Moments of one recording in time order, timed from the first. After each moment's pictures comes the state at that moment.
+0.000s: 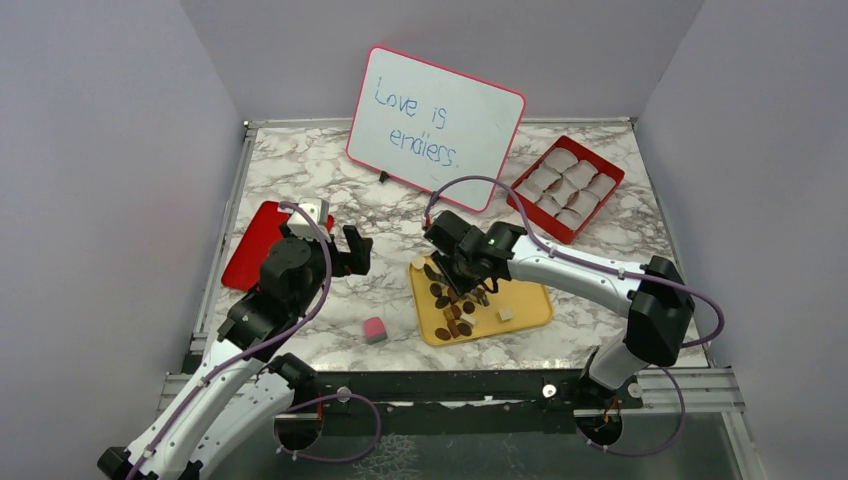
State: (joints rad) left arm -0.58 0.59 0.69 -0.37 -0.26 -0.31; right arm 0.99 1.60 1.26 -0.81 0.20 0.28
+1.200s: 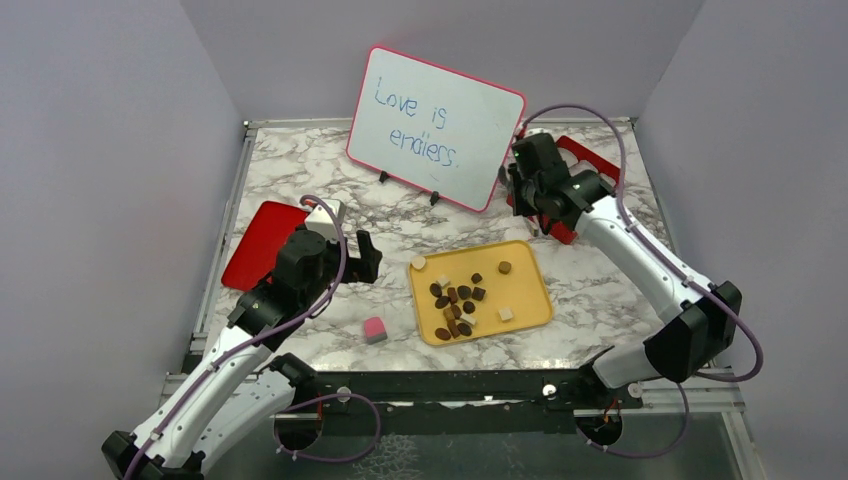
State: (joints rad) left arm -0.58 0.67 0.71 -0.46 -0.16 -0.34; right arm 0.59 1.45 1.41 -0.82 0.37 0.24
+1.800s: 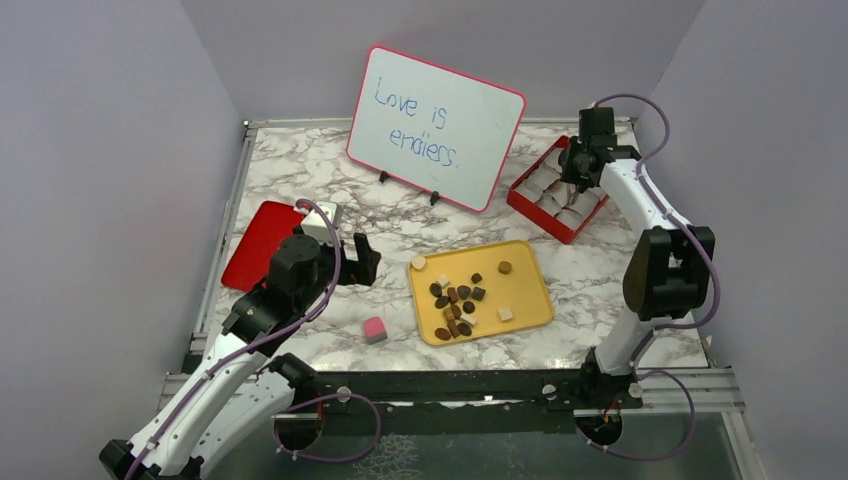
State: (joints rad) left arm -0.58 0.63 0.70 -0.46 -0.14 -0.32; right arm 0.06 1.74 1.46 -0.57 0.21 0.23
